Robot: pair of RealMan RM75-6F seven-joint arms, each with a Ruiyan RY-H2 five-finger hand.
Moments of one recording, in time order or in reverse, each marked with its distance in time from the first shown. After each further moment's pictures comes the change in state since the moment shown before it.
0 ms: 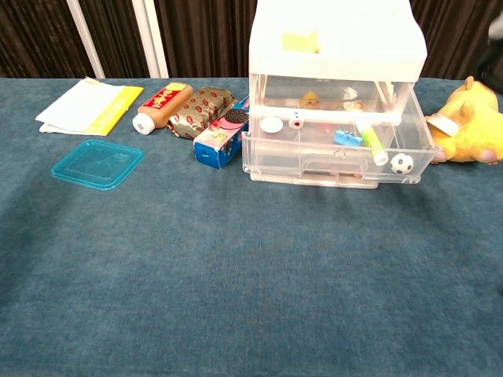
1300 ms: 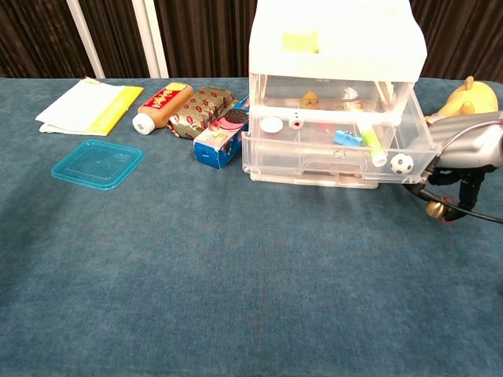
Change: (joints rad) left arm -0.004 -0.004 0.002 0.008 -0.004 -0.010 0.000; right arm -0.041 -0.452 -0.018 0.271 0.054 -0.024 -0.094
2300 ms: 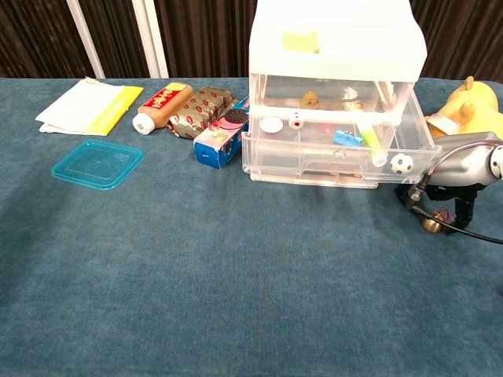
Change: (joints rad) left arm 0.000 0.000 0.000 -0.001 -0.002 0.000 -0.002; right arm 0.018 -0.062 -0.023 0.026 0.169 -0.017 -0.161
